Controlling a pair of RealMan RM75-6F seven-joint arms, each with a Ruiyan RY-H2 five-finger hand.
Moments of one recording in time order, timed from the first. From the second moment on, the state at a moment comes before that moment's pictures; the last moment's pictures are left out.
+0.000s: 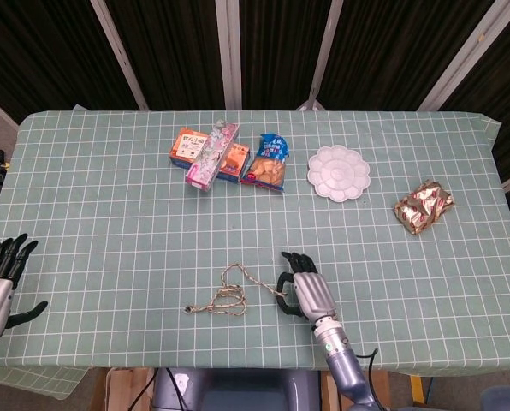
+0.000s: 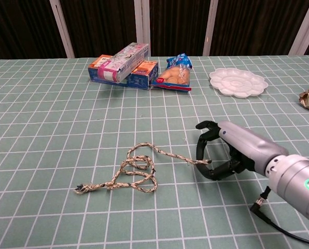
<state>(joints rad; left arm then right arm) -0.07 -1.12 -0.02 -1.67 1.57 1.52 0.12 0.43 -1.79 0.17 -1.68 -1.10 1.16 -0.39</state>
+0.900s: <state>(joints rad) -0.28 -1.49 -0.06 -1.85 1.35 1.21 0.59 0.42 -1.70 0.16 -1.76 -1.07 1.19 -0.39</state>
